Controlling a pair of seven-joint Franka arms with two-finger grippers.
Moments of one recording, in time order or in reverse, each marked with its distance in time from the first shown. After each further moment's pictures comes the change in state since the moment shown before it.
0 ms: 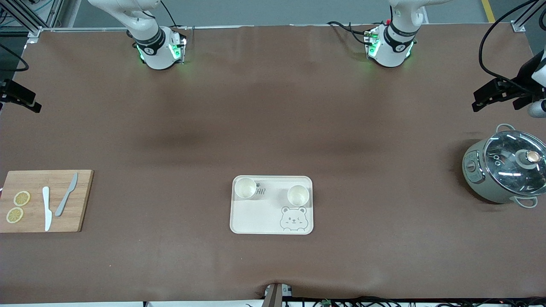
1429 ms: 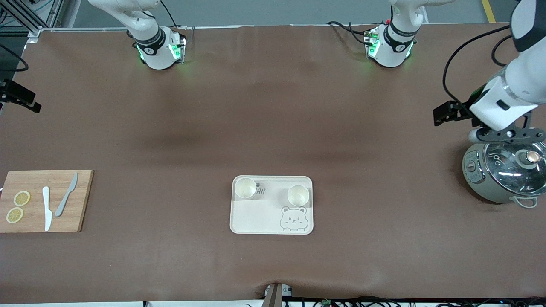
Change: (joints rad) left arm -0.103 0.132 -0.038 -0.008 0.003 0.042 -0.072; right arm 0.000 0.000 -0.001 0.000 0.000 0.000 0.000
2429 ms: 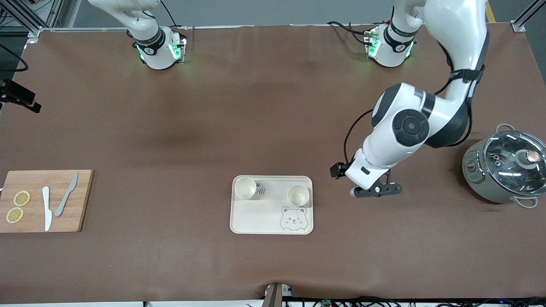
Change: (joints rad) left arm -0.285 0.404 0.002 0.059 0.000 0.494 -0.395; right arm 0.000 0.000 0.000 0.000 0.000 0.001 0.000
